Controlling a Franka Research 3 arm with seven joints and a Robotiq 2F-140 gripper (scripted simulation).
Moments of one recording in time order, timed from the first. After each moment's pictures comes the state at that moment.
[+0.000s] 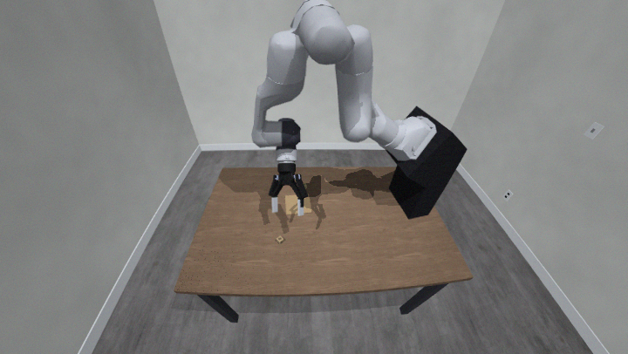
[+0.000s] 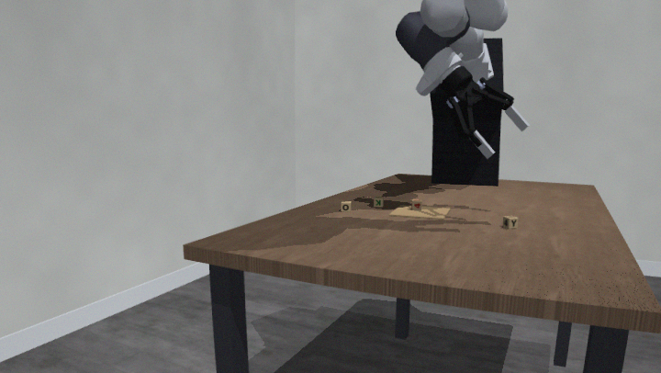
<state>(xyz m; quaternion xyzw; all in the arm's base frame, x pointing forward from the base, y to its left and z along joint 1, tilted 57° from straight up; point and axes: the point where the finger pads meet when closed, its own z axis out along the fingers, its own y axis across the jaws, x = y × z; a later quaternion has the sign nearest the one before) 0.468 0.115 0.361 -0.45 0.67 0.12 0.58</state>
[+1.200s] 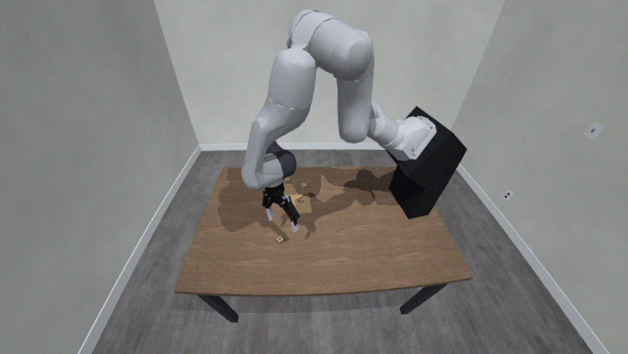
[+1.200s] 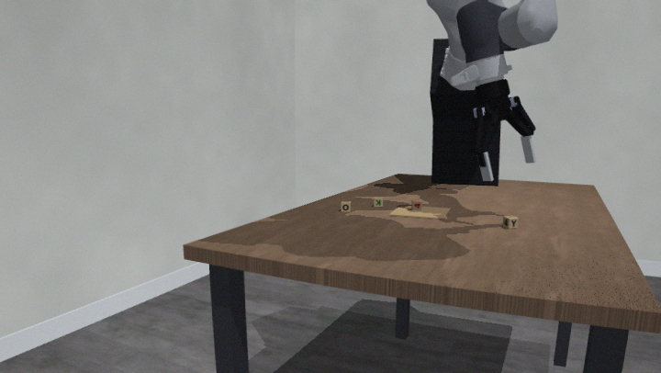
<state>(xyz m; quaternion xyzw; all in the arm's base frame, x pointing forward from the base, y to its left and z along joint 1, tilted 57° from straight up) 0.536 0.125 0.345 -0.39 0.80 -0.05 0.45</state>
